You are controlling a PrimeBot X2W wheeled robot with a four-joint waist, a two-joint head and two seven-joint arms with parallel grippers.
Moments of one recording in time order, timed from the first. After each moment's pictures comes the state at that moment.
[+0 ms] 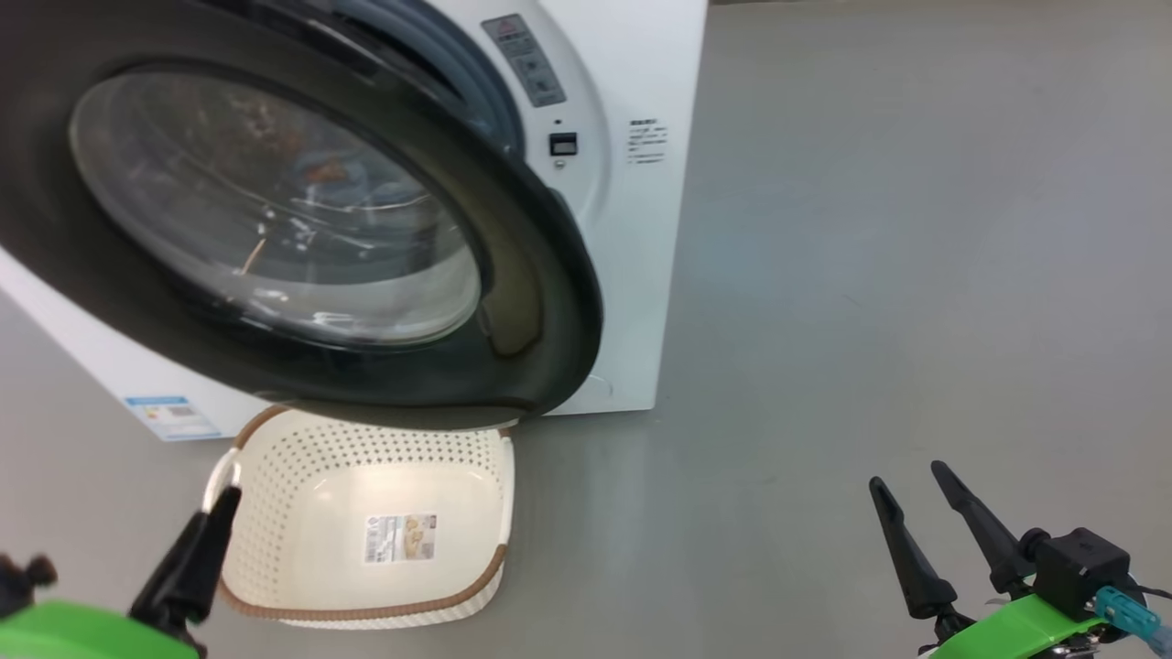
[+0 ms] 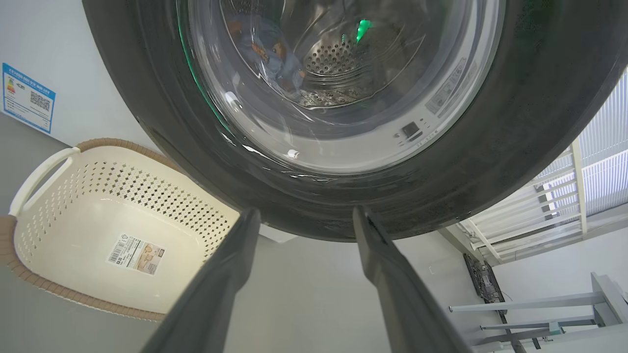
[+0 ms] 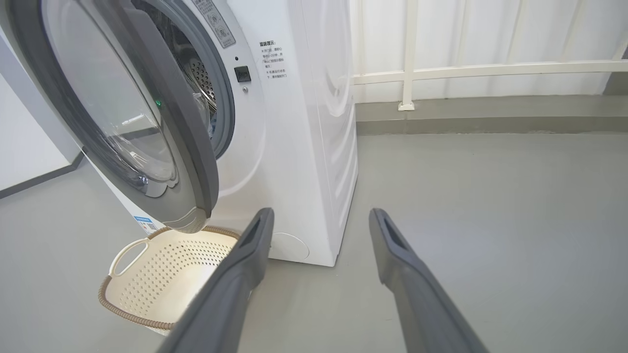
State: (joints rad) left arm -0.10 0.49 -0.31 0.15 -1.40 -0.13 0.06; right arm -0.02 -0.24 0.13 0.17 0.36 0.13 -0.26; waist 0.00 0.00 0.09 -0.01
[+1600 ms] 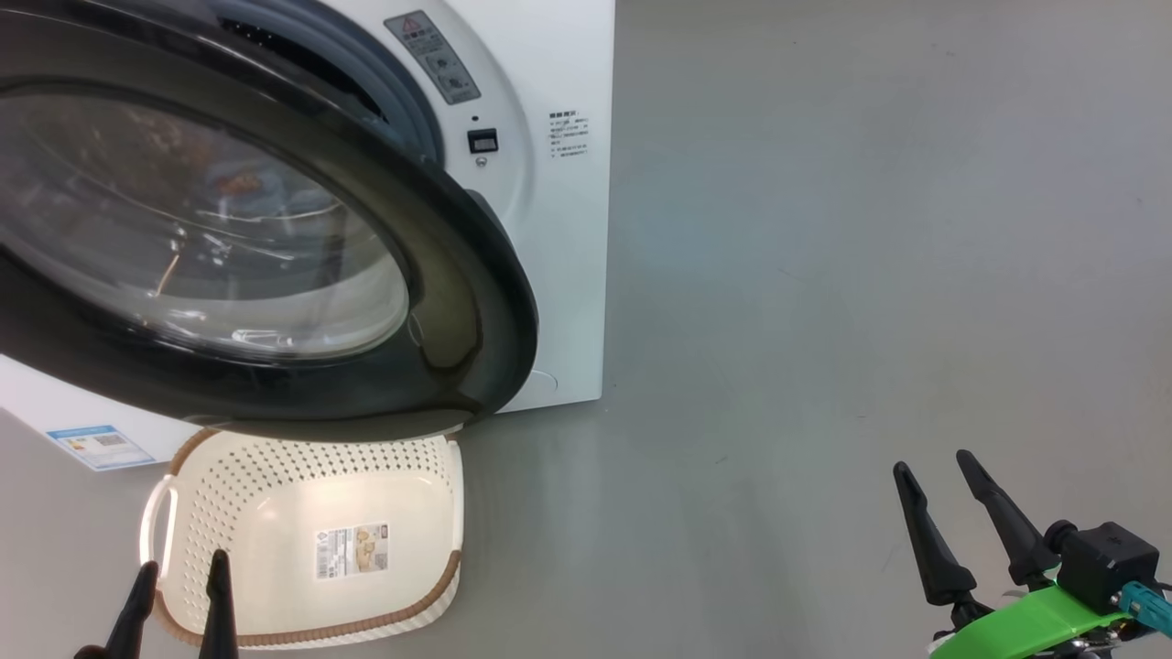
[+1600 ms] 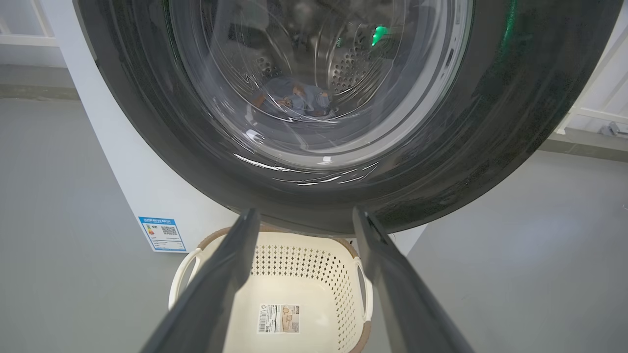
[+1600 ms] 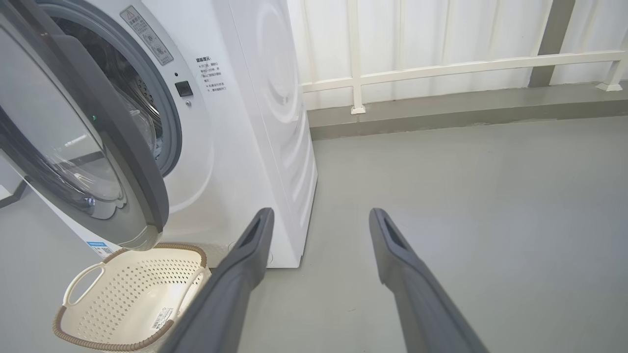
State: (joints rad) left arm 0.06 0.15 0.05 0.22 -0.34 -0.13 -0.25; right arm -0.02 -0.22 0.07 0.16 0.37 0.13 -0.26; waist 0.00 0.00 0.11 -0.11
